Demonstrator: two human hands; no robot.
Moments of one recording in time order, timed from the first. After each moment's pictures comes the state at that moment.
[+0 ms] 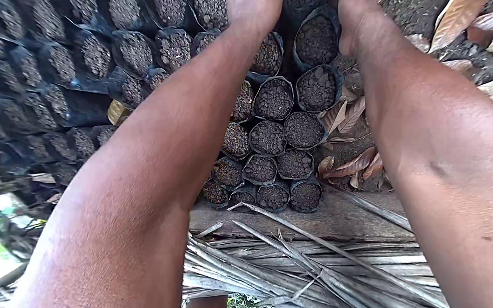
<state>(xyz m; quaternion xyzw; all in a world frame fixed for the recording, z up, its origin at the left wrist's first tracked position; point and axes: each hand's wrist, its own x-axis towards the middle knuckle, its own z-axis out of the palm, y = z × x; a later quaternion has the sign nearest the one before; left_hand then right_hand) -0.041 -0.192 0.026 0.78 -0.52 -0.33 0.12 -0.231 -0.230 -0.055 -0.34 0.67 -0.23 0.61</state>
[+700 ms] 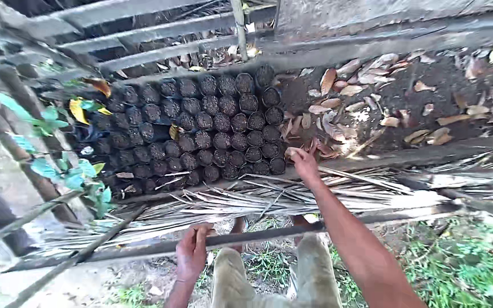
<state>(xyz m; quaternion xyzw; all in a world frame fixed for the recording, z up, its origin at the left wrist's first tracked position) 0.094 0.321 0.454 0.71 -0.43 -0.48 0.28 -0.273 0.098 0.304 -0.42 0.72 -0.12 0.54</state>
